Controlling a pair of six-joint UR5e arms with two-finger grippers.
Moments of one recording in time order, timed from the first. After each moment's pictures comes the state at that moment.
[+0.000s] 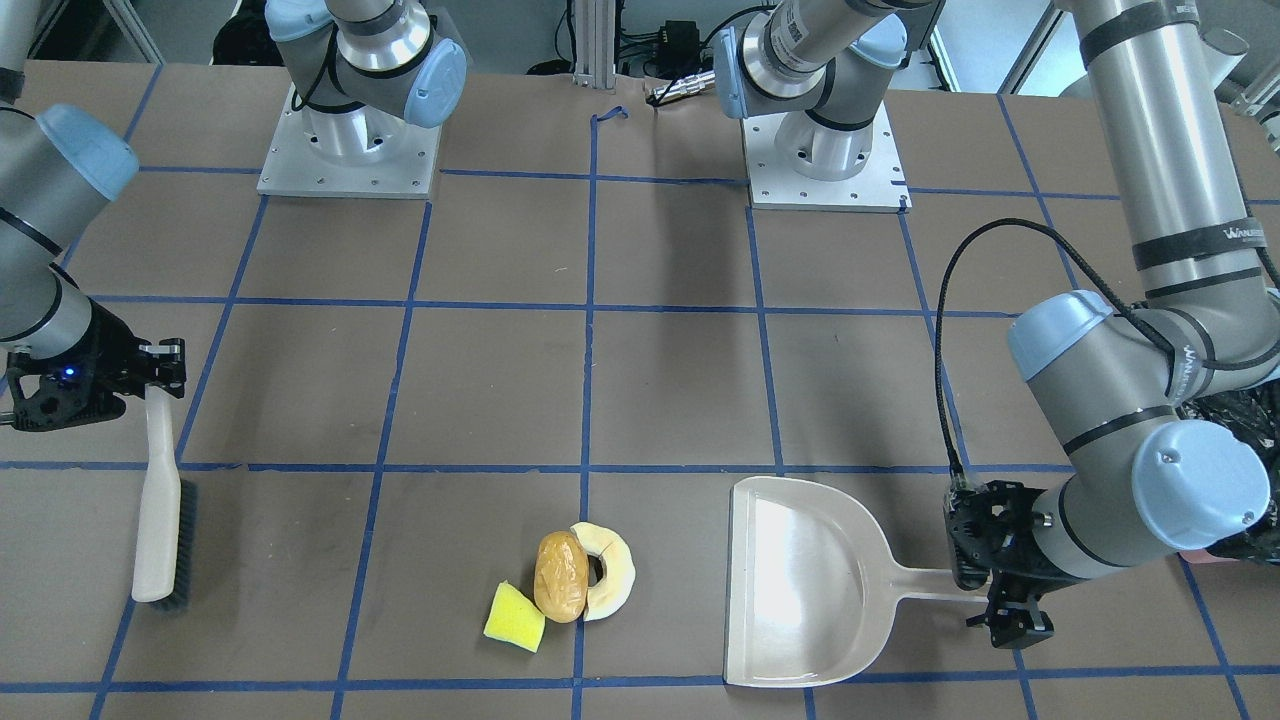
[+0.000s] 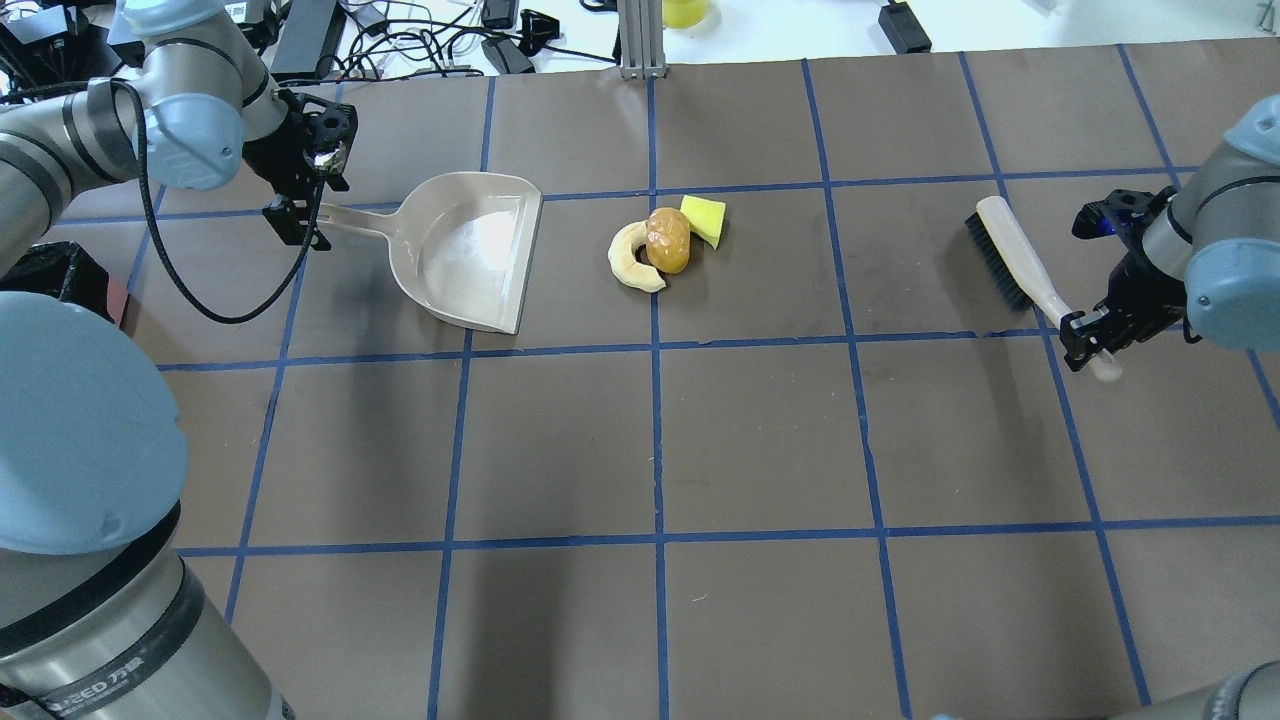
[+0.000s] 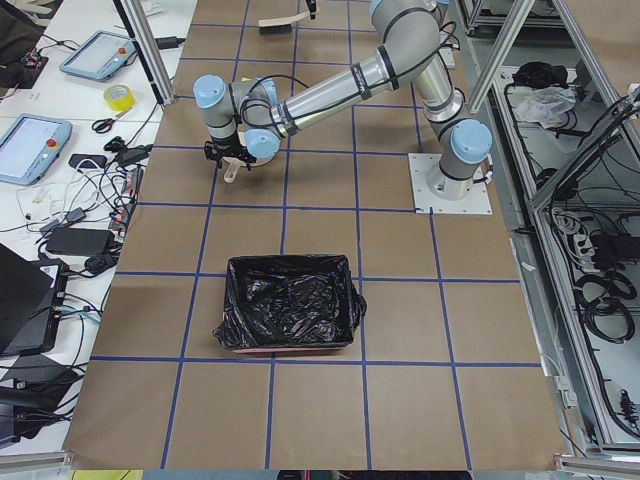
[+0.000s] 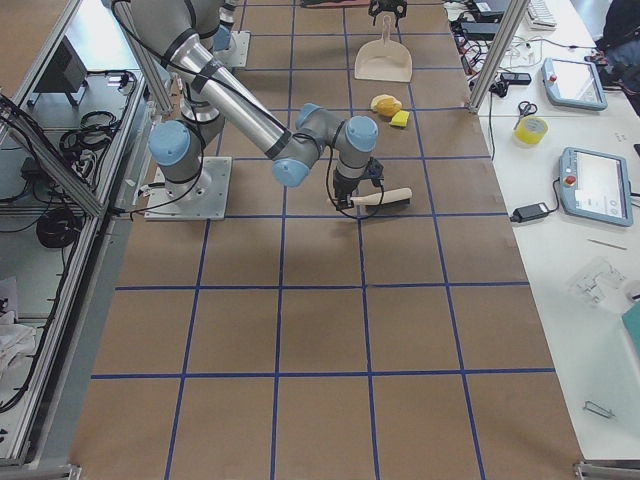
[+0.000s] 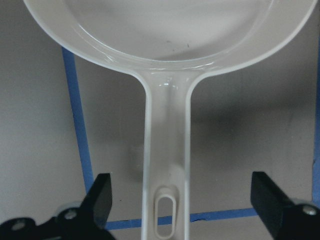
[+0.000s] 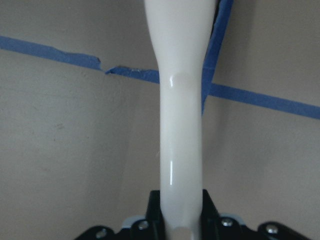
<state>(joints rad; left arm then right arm) -1.34 -2.17 -1.39 -1.17 1.55 1.87 1.10 -1.33 1.96 -2.09 -1.60 -0.65</state>
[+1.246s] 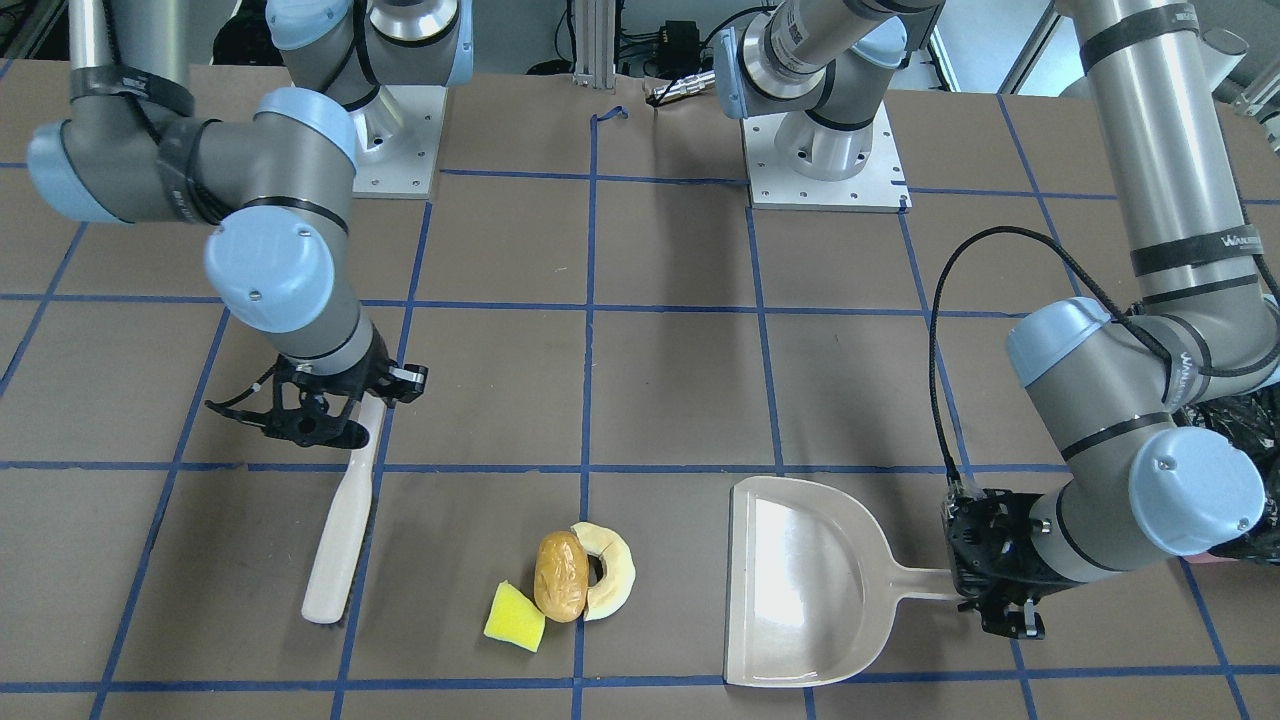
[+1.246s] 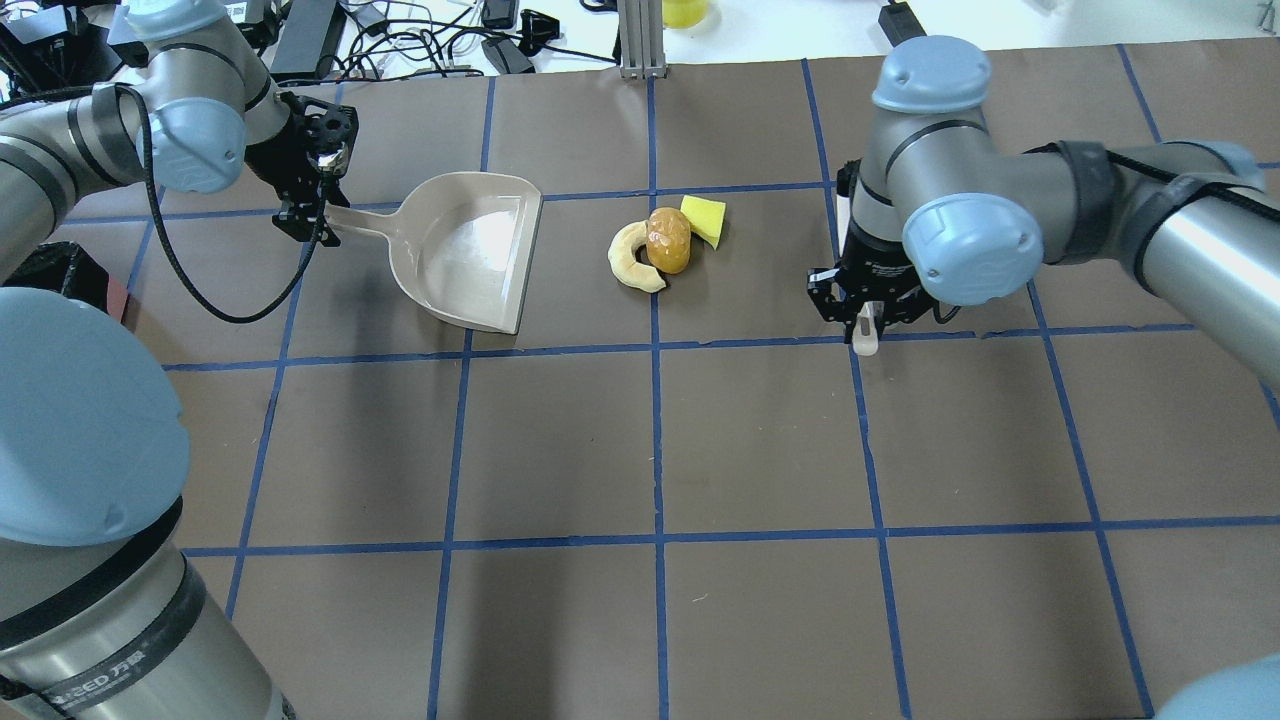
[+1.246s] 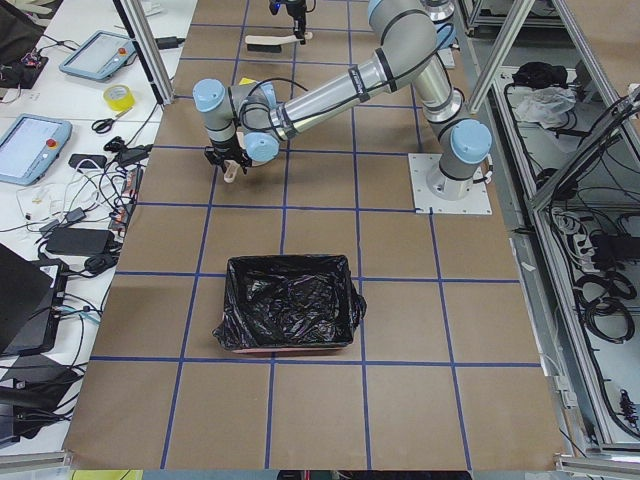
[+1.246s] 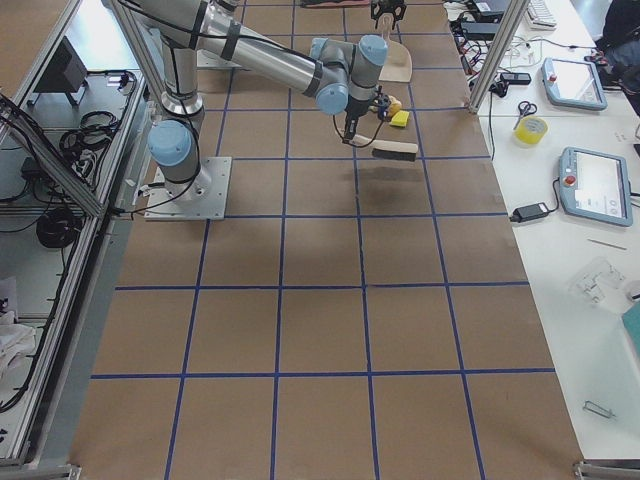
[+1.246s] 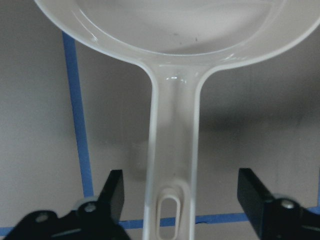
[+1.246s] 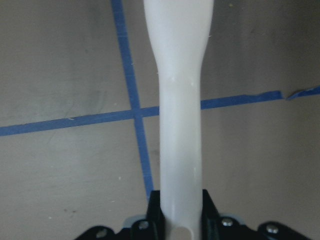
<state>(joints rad) -1.34 -2.18 -1.39 -1.17 1.55 1.84 1.64 -1.28 1.78 -1.91 -1.62 0.21</state>
